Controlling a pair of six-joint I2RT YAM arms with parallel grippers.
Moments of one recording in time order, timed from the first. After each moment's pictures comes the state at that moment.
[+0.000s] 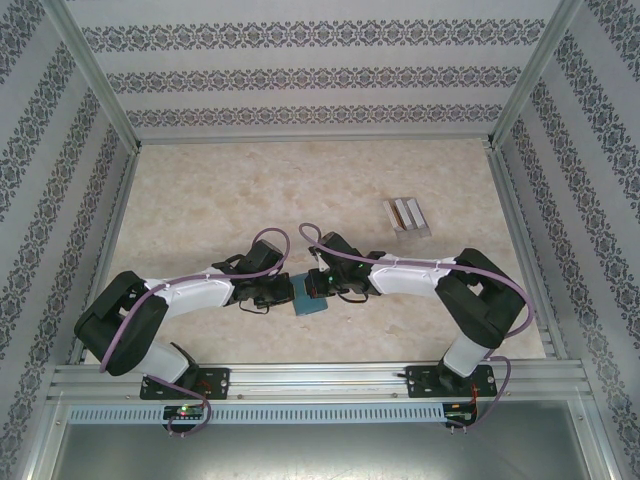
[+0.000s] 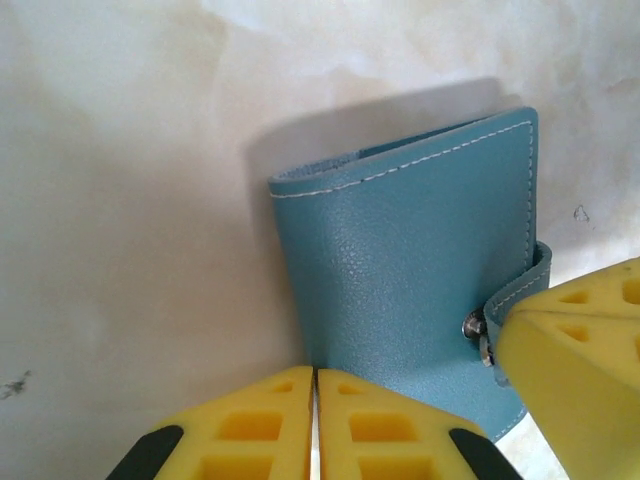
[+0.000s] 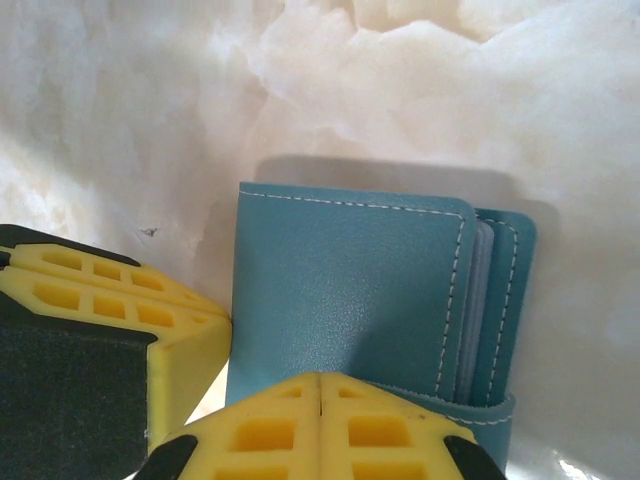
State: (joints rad) left arm -0.64 1.47 0.63 -0.22 0.27 -0.85; right arm 0.84 1.68 0.86 -0.15 -0.26 0.67
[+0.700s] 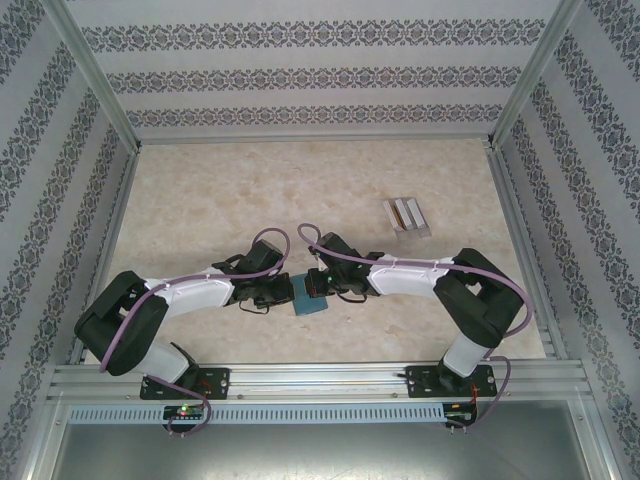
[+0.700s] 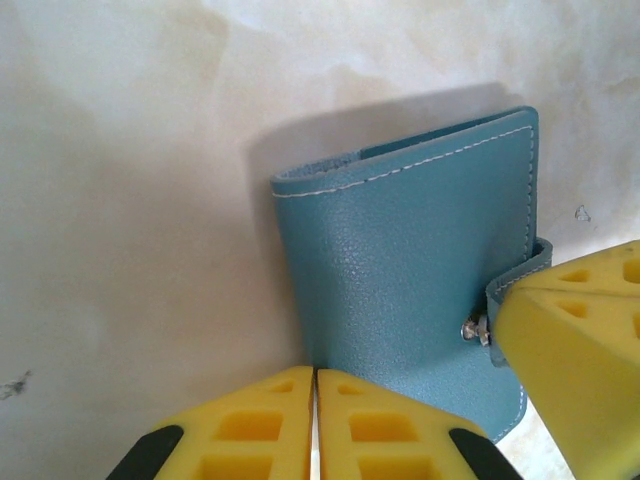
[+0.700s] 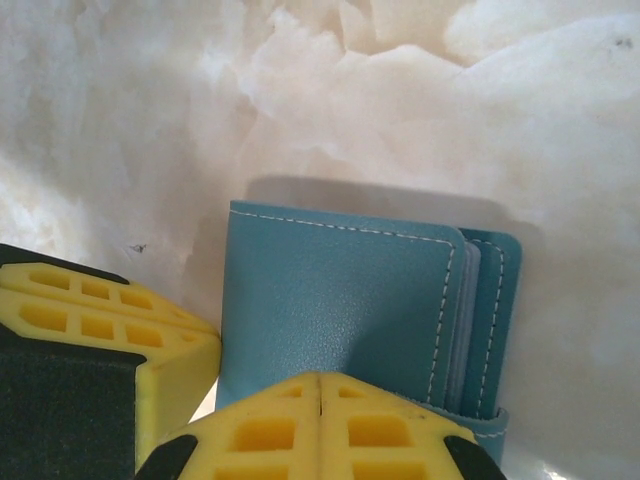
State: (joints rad) left arm -0.64 1.47 0.63 -0.22 0.27 -0.85; right arm 0.85 1.69 0.86 -0.12 -0.23 0.67
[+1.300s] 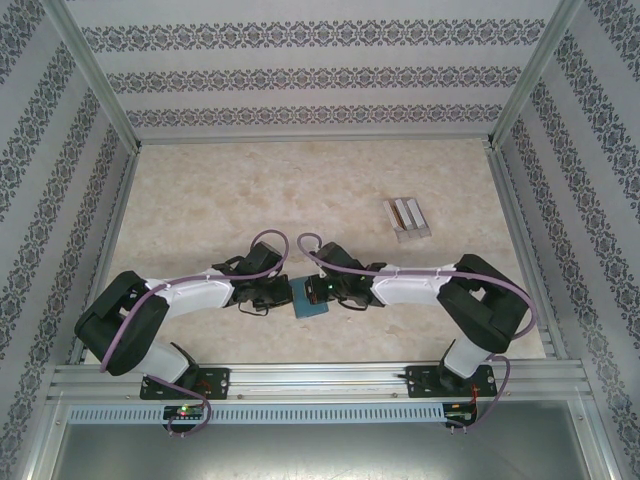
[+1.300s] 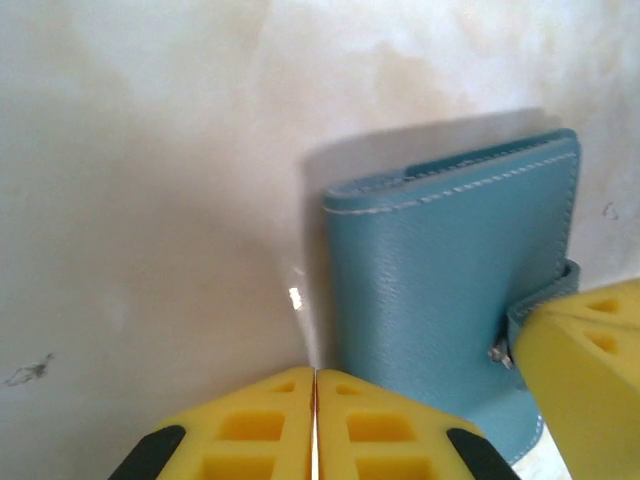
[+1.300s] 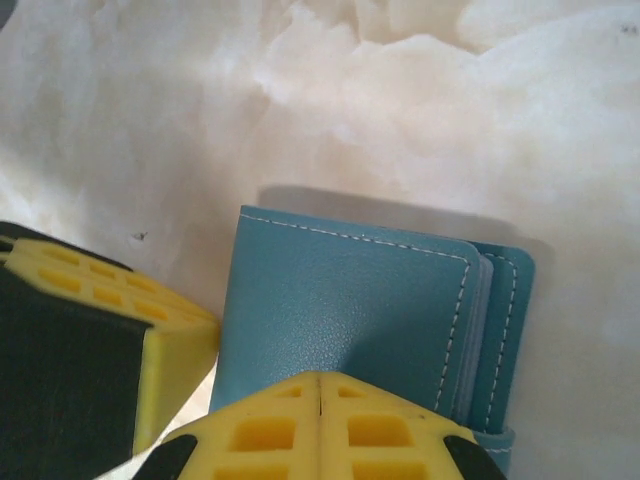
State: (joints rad) left arm -0.64 1.48 0.61 -0.22 0.27 -0.88; right arm 0.91 1.64 0.75 0.00 -0.14 0.68
